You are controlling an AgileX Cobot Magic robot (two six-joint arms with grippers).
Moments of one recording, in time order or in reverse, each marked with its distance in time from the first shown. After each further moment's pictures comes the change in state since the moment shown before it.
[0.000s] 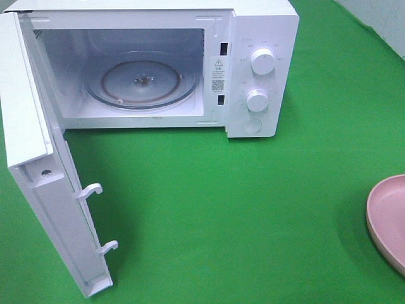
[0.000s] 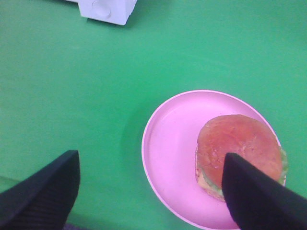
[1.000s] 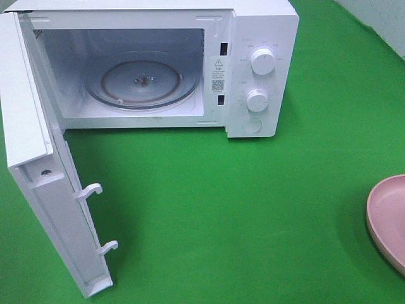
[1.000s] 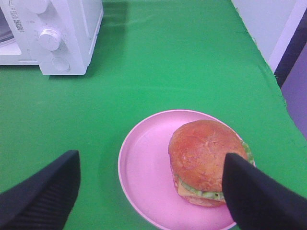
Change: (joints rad) left arm 0.000 0.000 0.000 0.000 0.000 0.000; right arm -0.263 -0.320 0.081 0.064 -0.009 -0.036
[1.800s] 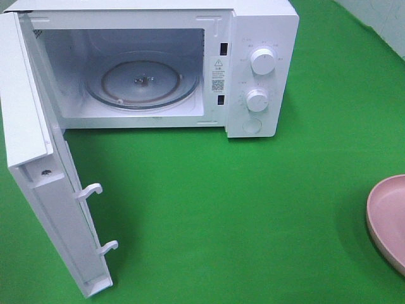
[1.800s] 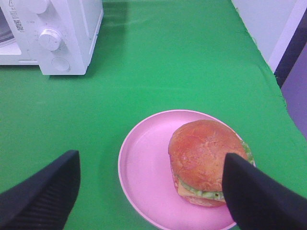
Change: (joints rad) left arm 0.000 0.000 0.000 0.000 0.000 0.000; right arm 0.000 0.000 0.000 0.000 0.000 0.000
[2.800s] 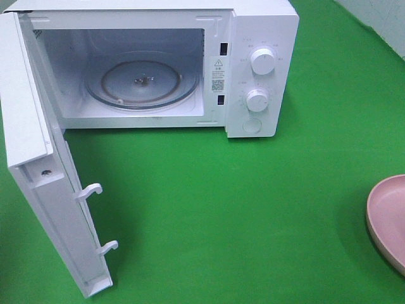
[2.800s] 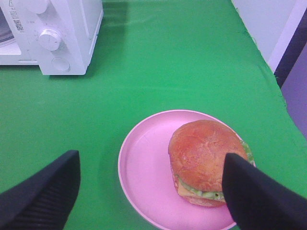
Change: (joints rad) left arm 0.000 0.363 -0.017 0.072 -0.576 0.000; right arm 0.000 0.000 0.000 0.000 0.000 0.000
